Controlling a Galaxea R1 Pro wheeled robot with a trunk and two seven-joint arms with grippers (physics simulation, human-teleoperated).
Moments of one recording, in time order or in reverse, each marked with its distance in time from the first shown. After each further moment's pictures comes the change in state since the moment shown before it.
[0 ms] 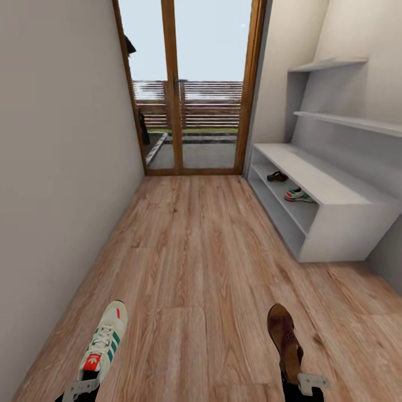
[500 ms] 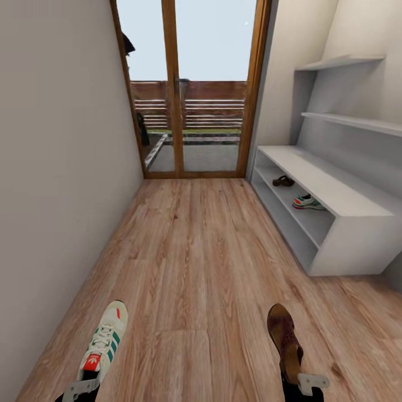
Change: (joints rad) left arm 0.000 0.000 0.000 0.000 0.000 0.000 0.000; right arm 0.000 0.000 0.000 0.000 0.000 0.000 0.000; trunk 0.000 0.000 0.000
